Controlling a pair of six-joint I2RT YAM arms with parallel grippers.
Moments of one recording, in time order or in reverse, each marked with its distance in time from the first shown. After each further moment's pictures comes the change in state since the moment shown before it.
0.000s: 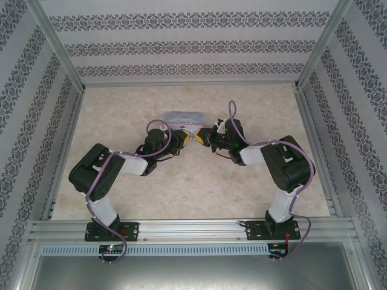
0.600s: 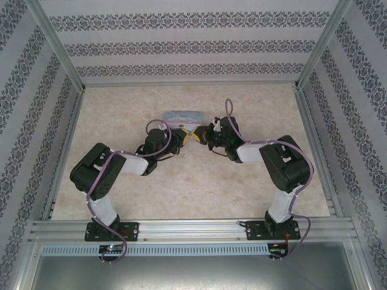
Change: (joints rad) left arm -0.001 0.016 0.006 0.019 -0.042 0.000; right arm 0.037 0.006 0.068 -0.089 0.061 0.008
